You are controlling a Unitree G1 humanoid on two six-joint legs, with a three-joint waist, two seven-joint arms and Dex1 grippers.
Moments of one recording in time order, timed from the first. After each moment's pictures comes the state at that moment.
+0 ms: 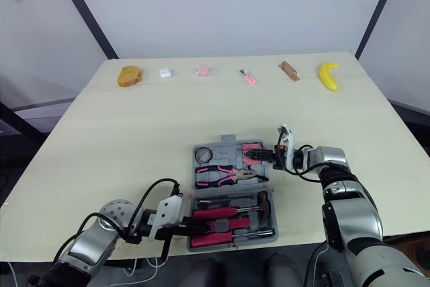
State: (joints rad) left arm -0.01 0.68 -0.24 -0.04 -0.16 -0.04 -1.24; right arm -0.86 -0.29 -0.04 0.93 0.36 0.82 1.26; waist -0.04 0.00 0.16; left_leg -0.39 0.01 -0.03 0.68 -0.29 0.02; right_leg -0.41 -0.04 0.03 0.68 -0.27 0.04
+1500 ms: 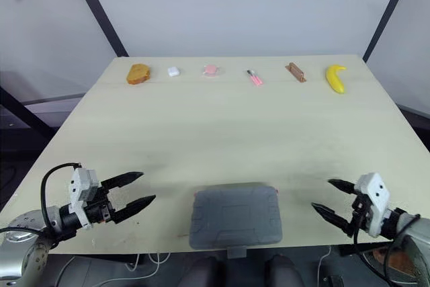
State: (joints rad) left arm 0.20 0.72 0.31 -0.03 -0.48 0.07 -1.07; right arm 0.28 -0.61 -0.36 -0.20 0.40 0.20 1.05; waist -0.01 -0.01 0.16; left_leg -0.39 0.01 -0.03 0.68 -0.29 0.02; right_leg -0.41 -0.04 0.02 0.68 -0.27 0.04
